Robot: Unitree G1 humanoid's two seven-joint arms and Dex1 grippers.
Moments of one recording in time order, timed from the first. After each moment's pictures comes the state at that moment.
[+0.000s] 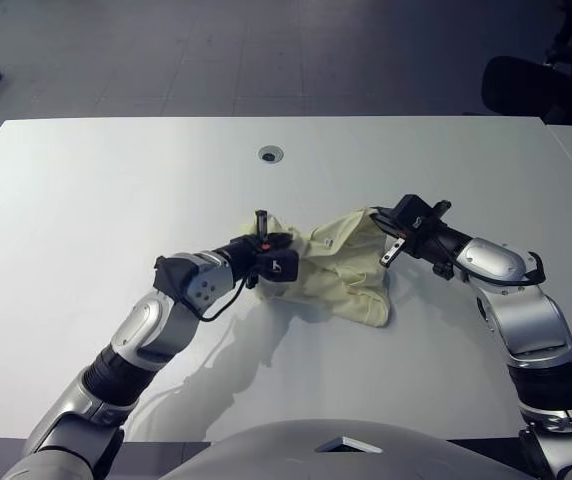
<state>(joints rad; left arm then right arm) -0.25 0.54 -0.43 -0.37 0.57 0.16 -0.72 -0.15 -0.58 0.12 -0.40 0.02 0.50 0.62</state>
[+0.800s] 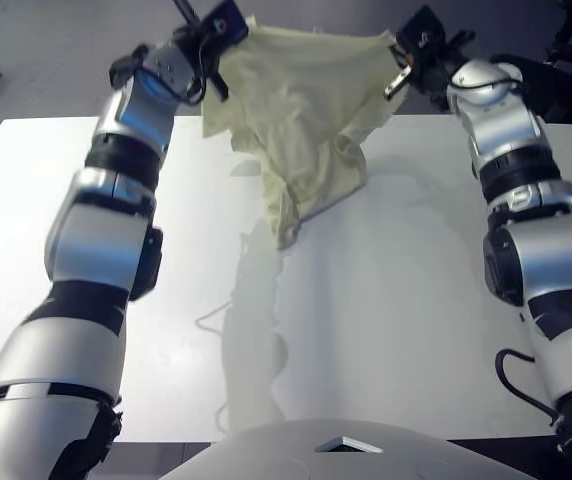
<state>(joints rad) -1.38 0.40 -0.25 1.19 0.41 -0.16 -0.28 -1.33 -0.42 0.18 1.20 -0.22 -0.13 0.38</state>
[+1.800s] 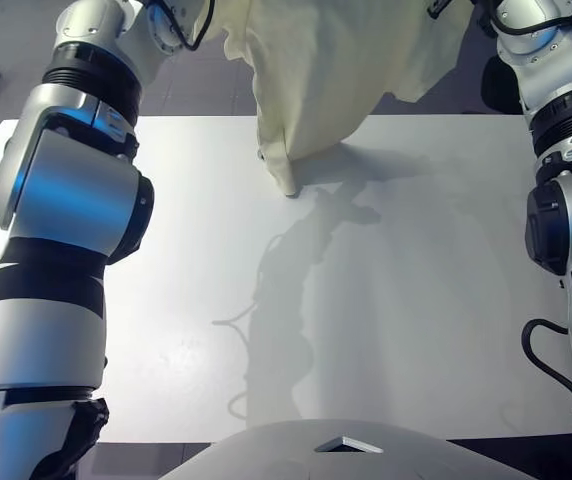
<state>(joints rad) -1.58 0.46 -0.53 1.32 0.78 -0.49 0.20 -1.46 -0.55 0.25 1.29 -0.48 -0.41 0.13</state>
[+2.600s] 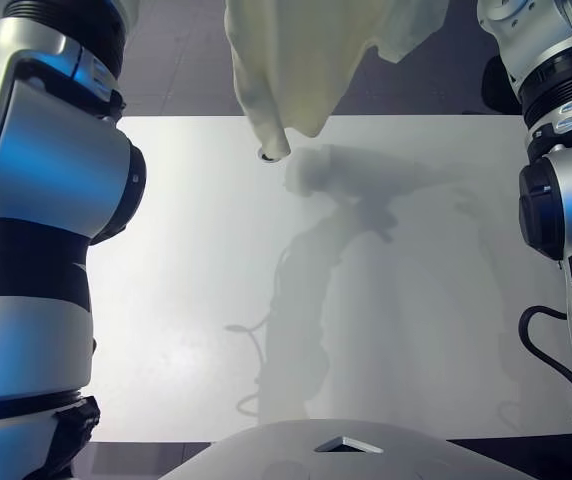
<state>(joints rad) -1.74 0.46 -0.73 1.36 1.03 -0.26 0.62 -1.60 -0.47 0.35 1.35 -0.63 -0.33 -0.26</state>
